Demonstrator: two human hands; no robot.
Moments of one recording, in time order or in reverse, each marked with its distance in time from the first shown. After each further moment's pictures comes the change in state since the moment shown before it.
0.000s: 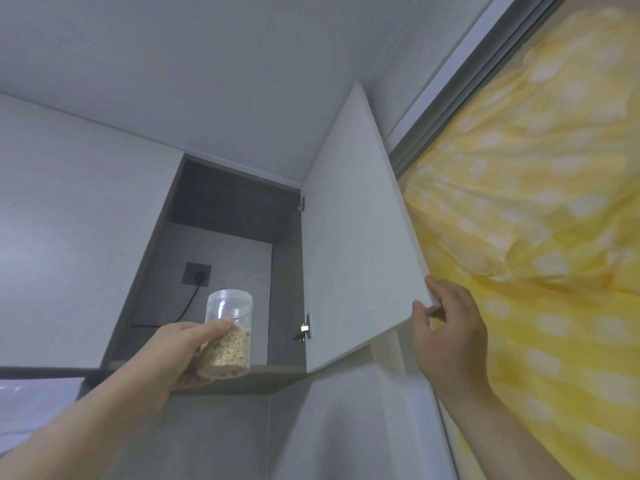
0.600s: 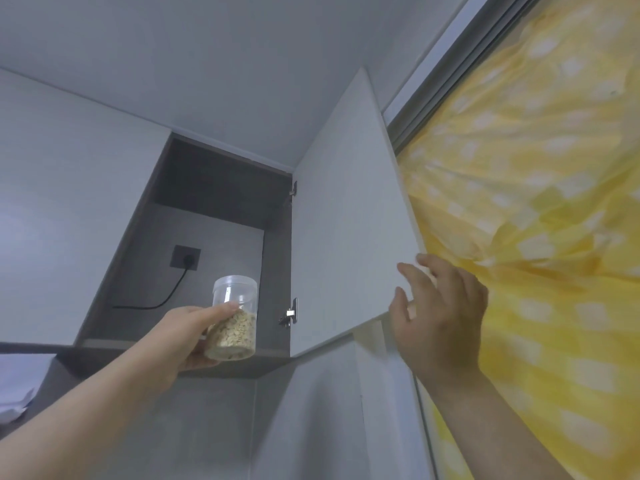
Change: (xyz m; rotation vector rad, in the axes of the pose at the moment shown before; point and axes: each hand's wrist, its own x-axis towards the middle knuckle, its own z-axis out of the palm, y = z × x) left_hand 0.018 -0.014 0.042 -0.054 0.001 0.000; right_hand 0.004 0.015 -0.011 -0.390 0.115 -0.407
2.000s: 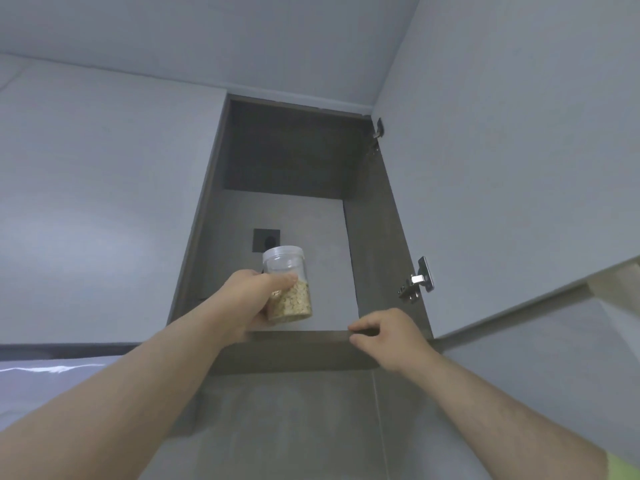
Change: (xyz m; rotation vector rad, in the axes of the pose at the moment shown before) left_hand 0.163 -0.067 -0.095 0.224 0.112 -0.033; right_hand -0.151 -0.158 0.270 0.731 -1.037 0.499
